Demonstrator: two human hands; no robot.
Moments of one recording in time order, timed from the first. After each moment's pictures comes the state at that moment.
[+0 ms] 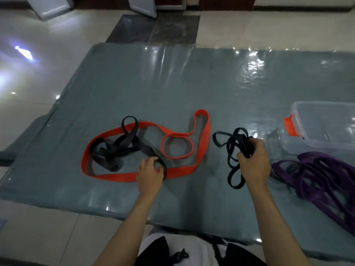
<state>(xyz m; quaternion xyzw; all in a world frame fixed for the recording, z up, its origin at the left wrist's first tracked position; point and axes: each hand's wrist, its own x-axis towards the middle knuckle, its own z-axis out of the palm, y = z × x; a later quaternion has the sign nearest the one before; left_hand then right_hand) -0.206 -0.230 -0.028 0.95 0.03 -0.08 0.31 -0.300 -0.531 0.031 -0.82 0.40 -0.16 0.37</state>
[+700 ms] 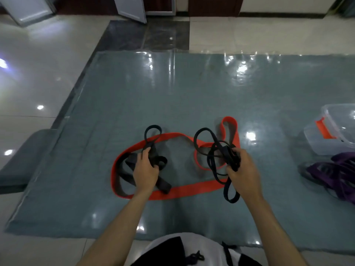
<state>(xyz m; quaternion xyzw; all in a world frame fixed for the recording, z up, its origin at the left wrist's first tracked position) -0.053 -0.087 -0.044 0.95 -0.02 -0.08 0.29 -0.221 -0.356 0.023 -0.87 0.32 -0.12 0.37</state>
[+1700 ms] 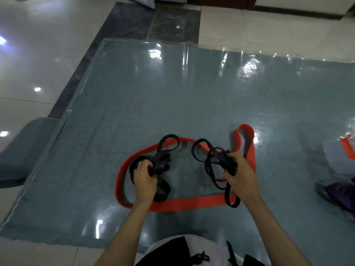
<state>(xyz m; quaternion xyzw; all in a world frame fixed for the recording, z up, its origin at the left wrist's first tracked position) -0.029 -0.052 -0.076 0.92 -0.01 -0.04 0.40 -0.150 -0.343 -0.005 -0.89 0.29 -0.04 0.36</state>
